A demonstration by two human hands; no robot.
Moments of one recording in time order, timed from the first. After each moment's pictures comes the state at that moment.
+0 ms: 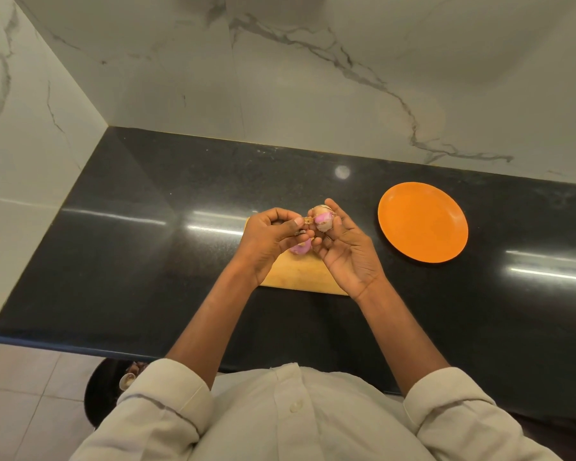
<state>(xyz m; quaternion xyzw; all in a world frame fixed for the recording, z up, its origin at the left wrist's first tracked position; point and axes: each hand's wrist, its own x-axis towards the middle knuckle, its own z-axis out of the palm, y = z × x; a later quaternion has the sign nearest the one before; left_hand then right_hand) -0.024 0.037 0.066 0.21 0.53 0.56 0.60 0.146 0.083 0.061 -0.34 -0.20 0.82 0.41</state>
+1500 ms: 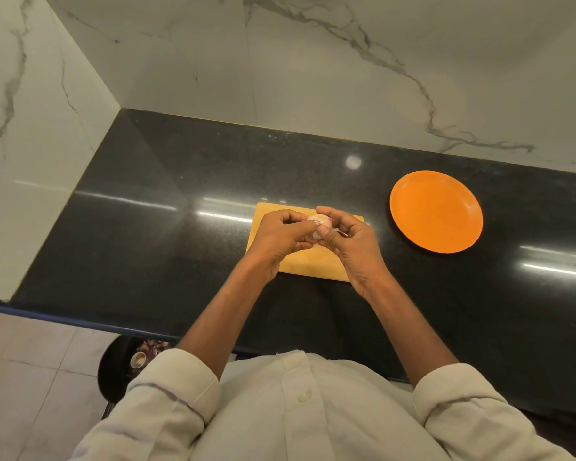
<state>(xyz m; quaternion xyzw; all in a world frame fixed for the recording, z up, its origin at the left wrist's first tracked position) -0.011 0.026 0.058 0.23 0.64 0.47 0.57 0.149 0.068 0.042 -0.46 -0.48 0.67 0.33</state>
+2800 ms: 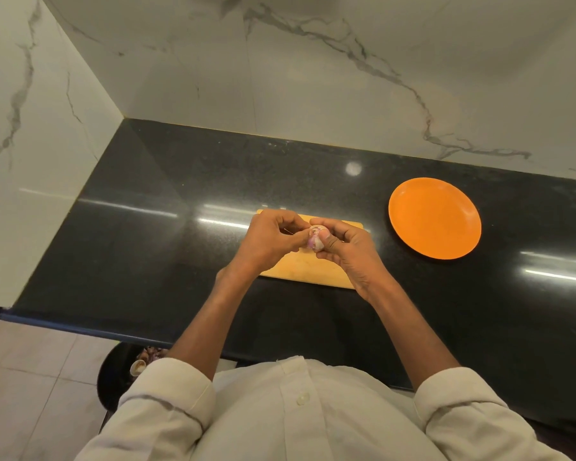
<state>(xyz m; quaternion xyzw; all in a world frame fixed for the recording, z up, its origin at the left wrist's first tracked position) -0.037 0.023 0.061 0.50 0.64 0.39 0.42 0.153 0.076 0.046 -0.46 -0.51 0.67 0.27</state>
